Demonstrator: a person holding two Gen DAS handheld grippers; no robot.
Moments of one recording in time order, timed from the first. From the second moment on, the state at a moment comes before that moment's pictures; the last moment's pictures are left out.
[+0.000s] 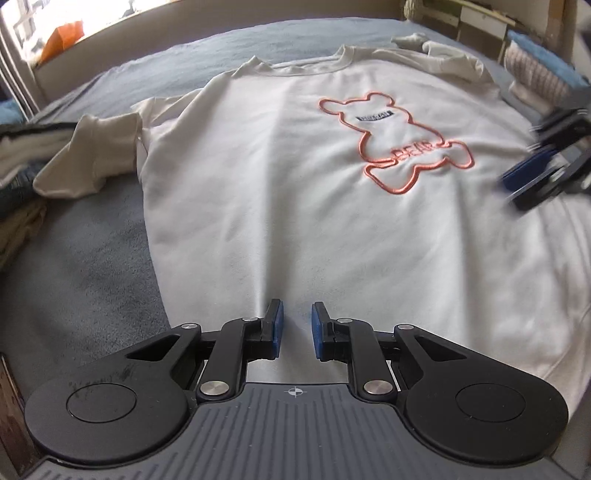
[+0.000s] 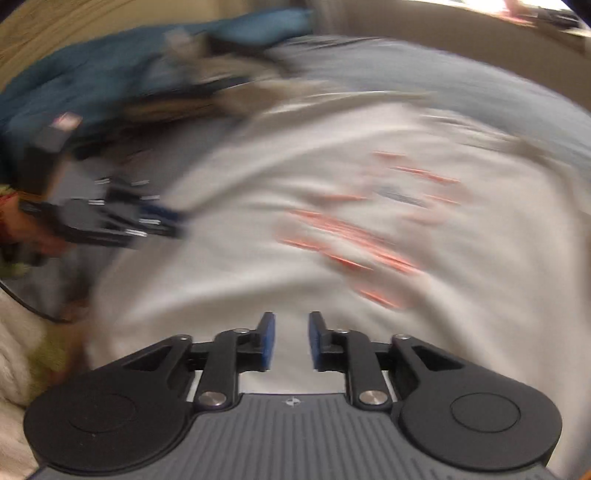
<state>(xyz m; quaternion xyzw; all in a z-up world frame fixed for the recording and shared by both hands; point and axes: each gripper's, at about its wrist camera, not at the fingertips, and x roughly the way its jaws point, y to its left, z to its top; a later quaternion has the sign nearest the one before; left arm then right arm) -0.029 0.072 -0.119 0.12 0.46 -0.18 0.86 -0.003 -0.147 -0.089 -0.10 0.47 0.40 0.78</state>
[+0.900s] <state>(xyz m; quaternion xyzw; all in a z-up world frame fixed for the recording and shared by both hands) -0.044 0.154 -0.110 -0.08 0.45 -0.17 0.87 -0.078 -0.136 -0.112 -0.19 0.53 0.47 0.68</state>
